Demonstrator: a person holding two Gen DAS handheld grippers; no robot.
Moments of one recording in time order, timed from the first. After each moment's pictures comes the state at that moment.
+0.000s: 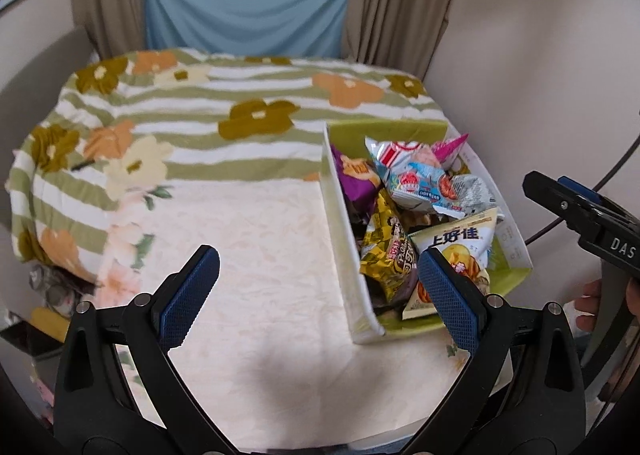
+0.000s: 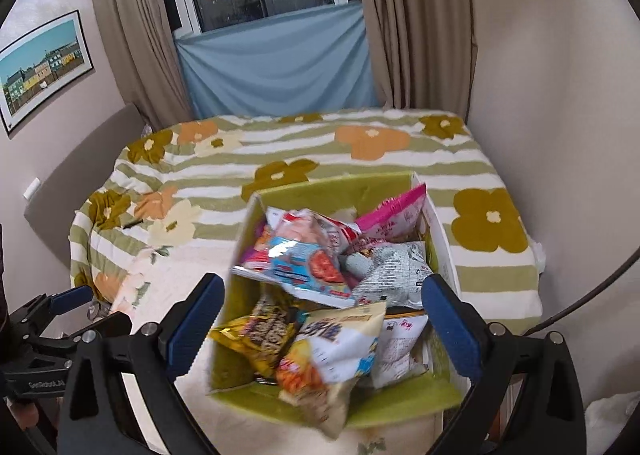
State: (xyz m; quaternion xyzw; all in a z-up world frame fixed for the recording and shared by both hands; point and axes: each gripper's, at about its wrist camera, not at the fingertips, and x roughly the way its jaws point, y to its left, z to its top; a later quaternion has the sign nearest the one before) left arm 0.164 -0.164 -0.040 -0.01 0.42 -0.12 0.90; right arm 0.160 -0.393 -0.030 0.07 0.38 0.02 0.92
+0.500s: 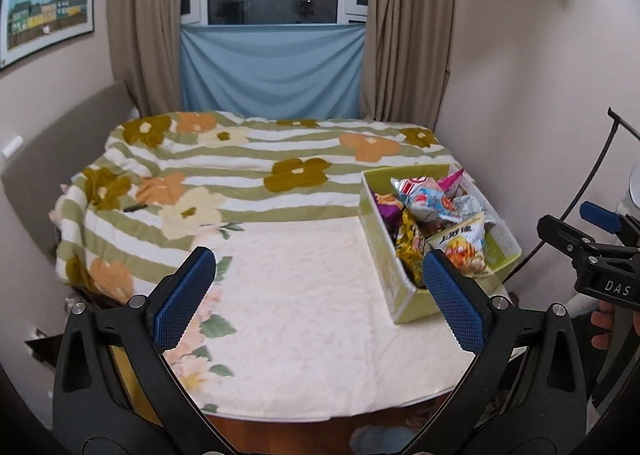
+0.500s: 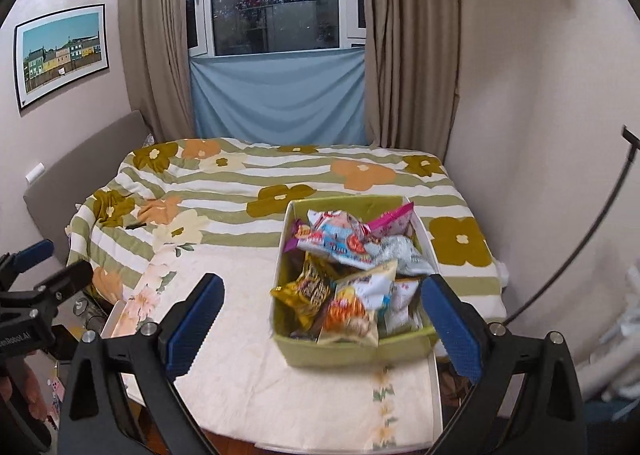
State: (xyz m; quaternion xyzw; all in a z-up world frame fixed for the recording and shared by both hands) left arm 0.037 -0.085 0.031 0.02 0.32 -0.09 0.94; right arm 0.035 -0.311 0.025 0.02 0.33 -0.02 0.94
